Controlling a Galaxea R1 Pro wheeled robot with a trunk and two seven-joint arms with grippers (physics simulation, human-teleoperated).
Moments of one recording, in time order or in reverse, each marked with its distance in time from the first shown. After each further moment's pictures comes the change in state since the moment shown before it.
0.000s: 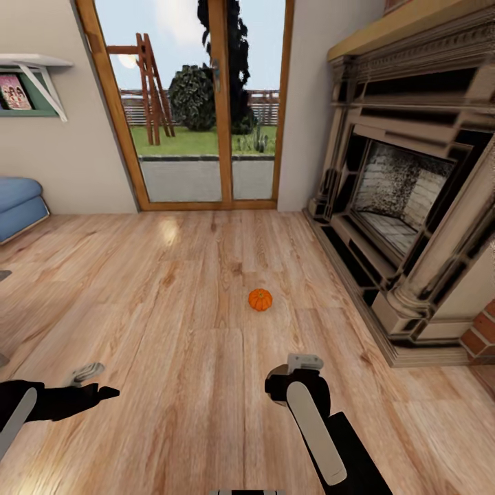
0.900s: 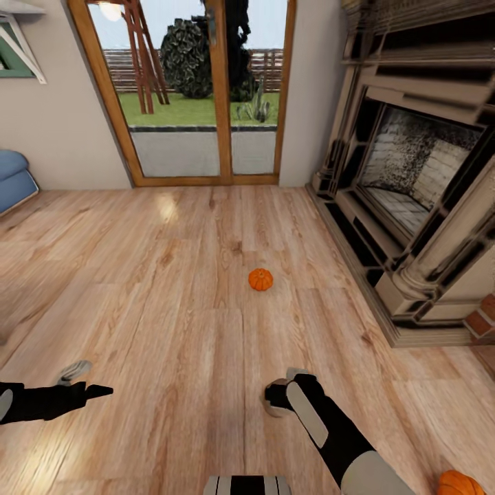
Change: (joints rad) left arm 0.000 0.094 -0.008 0.046 -0.003 0.002 -0.276; right arm -0.184 -0.066 0.004 0.616 0.019 -0.315 0.400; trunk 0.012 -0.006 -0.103
